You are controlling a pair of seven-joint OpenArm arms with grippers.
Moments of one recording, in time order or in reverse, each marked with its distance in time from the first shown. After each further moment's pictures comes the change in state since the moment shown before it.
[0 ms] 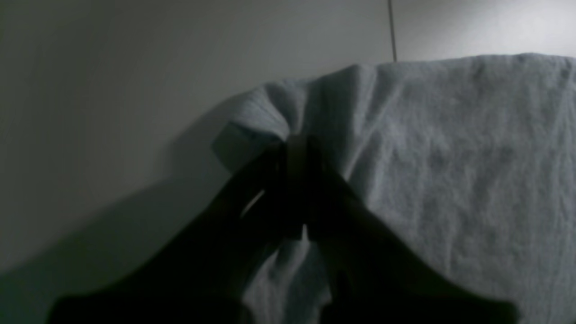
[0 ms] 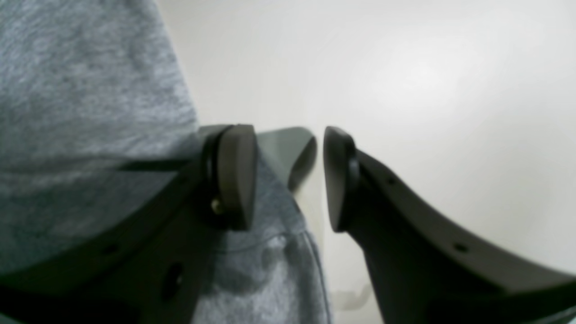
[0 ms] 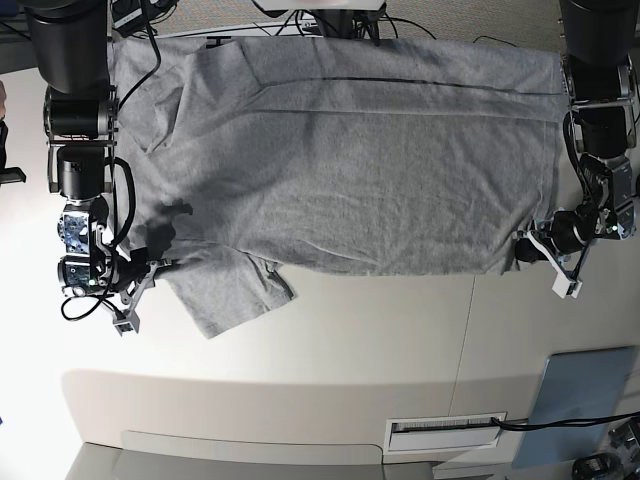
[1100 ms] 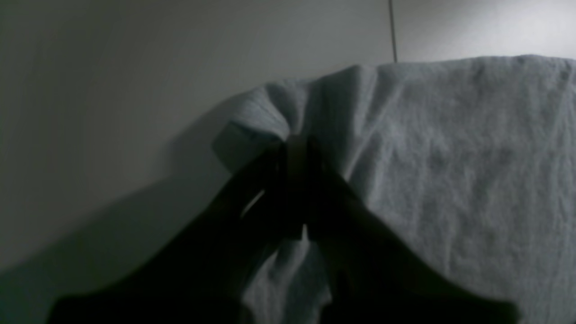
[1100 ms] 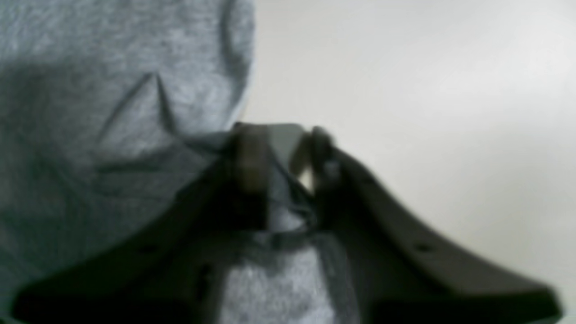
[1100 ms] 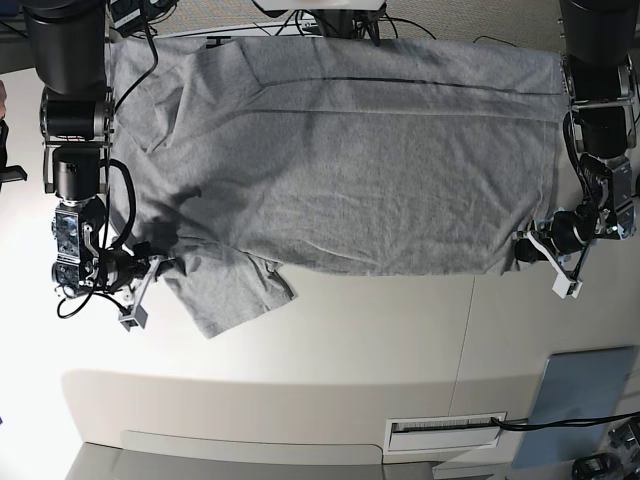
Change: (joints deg) left arm 0.0 0.0 0.0 0.0 -0.2 1.0 0.0; right arm 0.0 1.0 0.0 0.0 10.5 7.8 -7.1
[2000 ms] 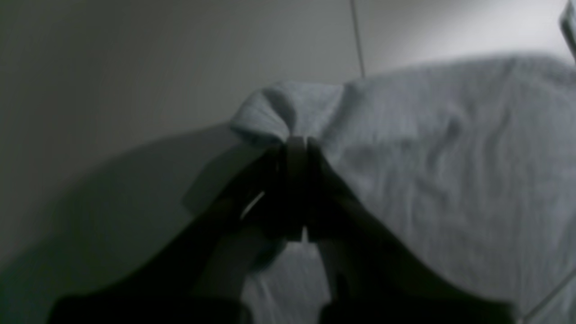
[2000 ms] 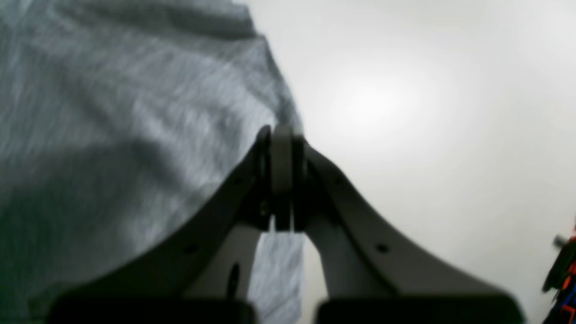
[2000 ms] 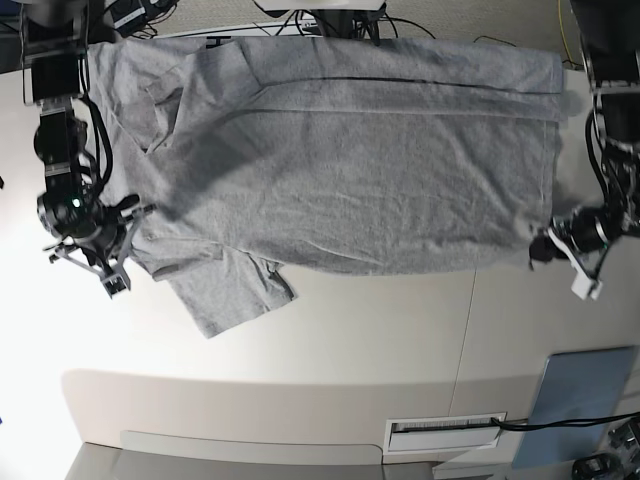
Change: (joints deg) left arm 7.9 -5.8 0.3 14.5 -13.5 -0.6 8.3; right arm -28.4 9.9 2.8 48.3 -5.2 -14.7 1.7
